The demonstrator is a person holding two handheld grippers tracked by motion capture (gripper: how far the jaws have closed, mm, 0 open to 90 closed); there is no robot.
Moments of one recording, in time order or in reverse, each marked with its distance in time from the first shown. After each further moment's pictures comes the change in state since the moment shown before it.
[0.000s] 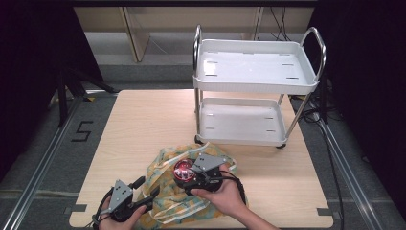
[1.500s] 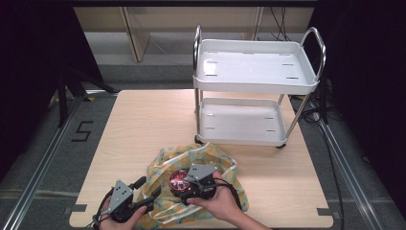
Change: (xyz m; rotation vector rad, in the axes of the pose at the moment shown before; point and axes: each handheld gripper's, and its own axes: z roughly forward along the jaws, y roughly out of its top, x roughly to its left) left arm -0.003 0.001 0.000 -0.016 -0.019 -0.026; right arm 0.014 -0.024 0.023 0.058 0.069 -0.017
